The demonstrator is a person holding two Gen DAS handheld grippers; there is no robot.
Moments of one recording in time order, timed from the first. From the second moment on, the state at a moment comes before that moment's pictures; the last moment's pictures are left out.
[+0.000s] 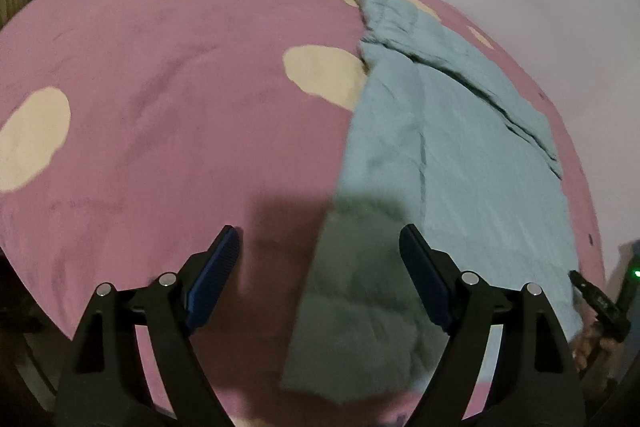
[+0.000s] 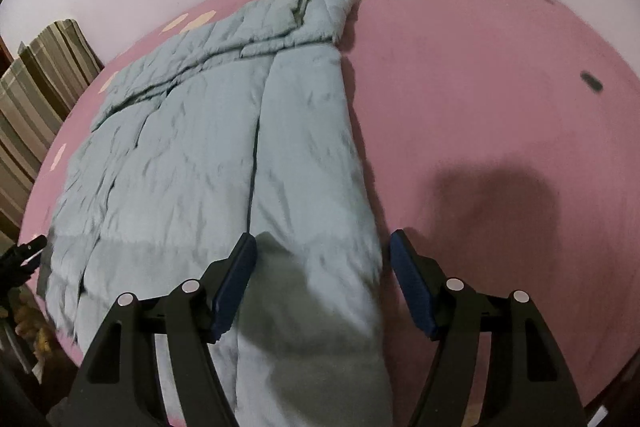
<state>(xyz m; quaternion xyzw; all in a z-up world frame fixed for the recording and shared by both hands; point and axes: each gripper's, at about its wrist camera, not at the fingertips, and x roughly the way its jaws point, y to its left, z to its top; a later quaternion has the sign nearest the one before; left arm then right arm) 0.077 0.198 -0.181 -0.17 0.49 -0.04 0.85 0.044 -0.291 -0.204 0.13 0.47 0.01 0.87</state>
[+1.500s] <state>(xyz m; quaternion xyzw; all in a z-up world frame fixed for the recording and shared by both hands) 0.112 0.169 -0.104 -0.17 0.40 -0.13 0.89 0.049 -0.306 -0.161 0.27 0.40 0.14 0.86</state>
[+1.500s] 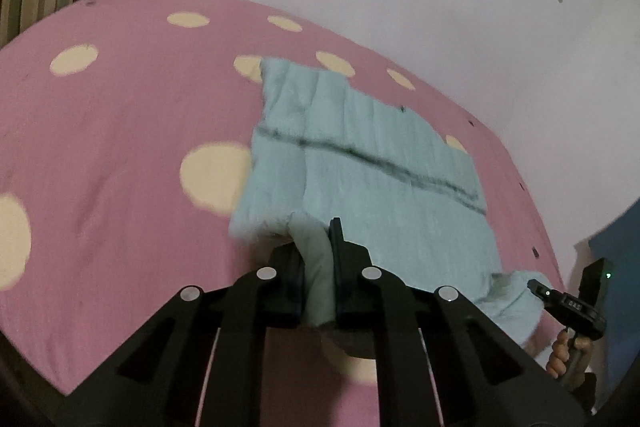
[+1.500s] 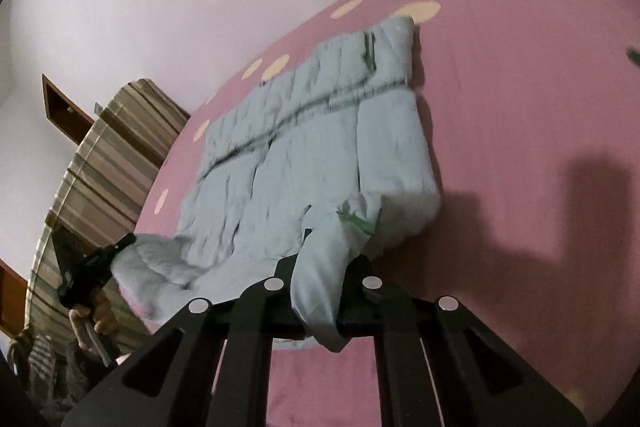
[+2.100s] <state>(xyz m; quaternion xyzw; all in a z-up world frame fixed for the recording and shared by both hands) 0.238 0.152 -0.177 -0.14 0.46 -0.09 0.87 0.177 -0.311 -0.214 0.30 0.46 0.09 0.83</state>
